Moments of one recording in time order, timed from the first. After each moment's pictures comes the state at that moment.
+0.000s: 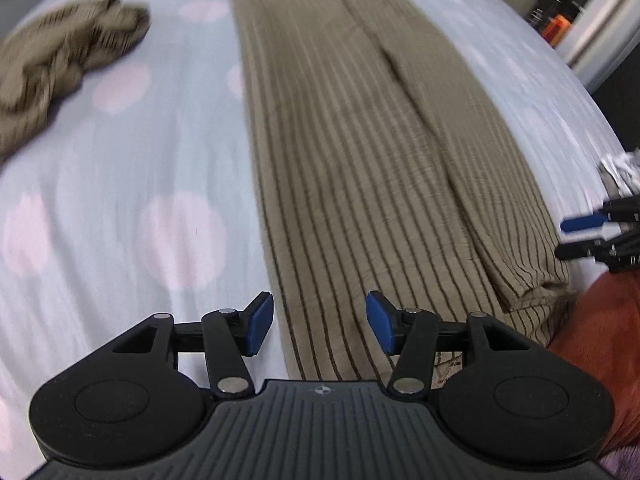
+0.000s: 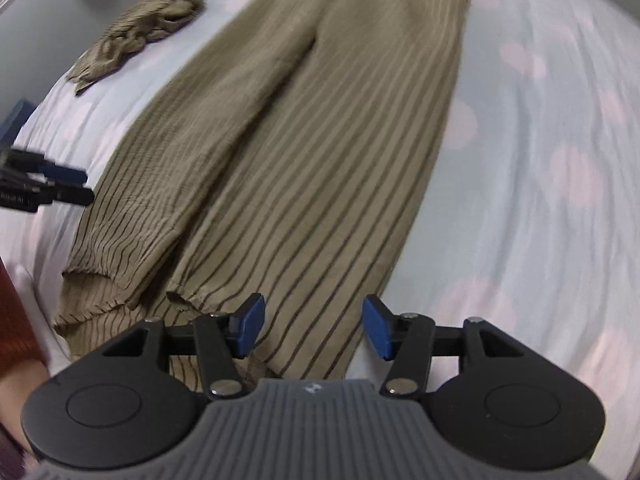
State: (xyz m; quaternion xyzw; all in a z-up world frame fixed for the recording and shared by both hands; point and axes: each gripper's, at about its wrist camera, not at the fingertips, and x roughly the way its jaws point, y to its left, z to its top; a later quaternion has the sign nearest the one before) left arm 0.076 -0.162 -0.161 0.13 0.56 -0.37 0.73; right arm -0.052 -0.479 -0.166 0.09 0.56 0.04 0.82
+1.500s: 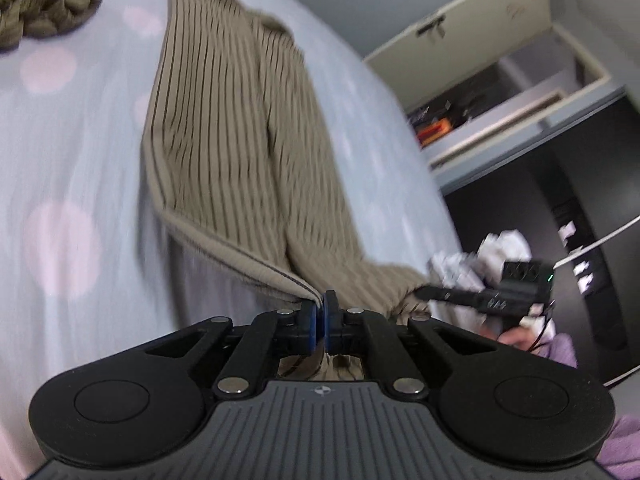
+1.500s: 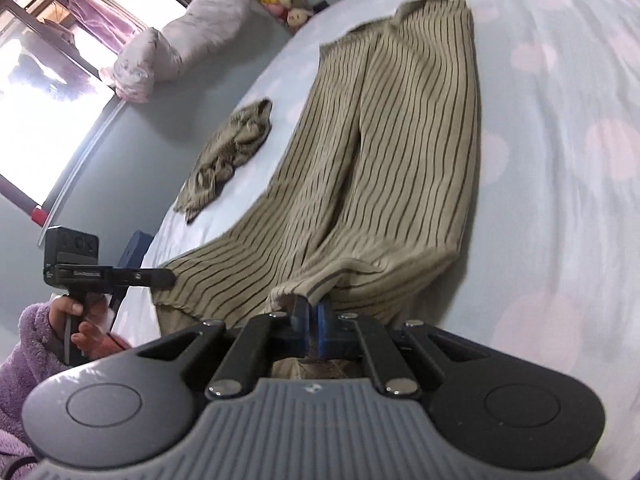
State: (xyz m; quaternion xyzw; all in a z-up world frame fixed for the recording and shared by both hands) left arm 0.105 -0.123 -0.118 -0.15 0.52 -0.52 0.66; right arm -0.089 -0.549 -0.130 0.30 0.40 0.14 0.86
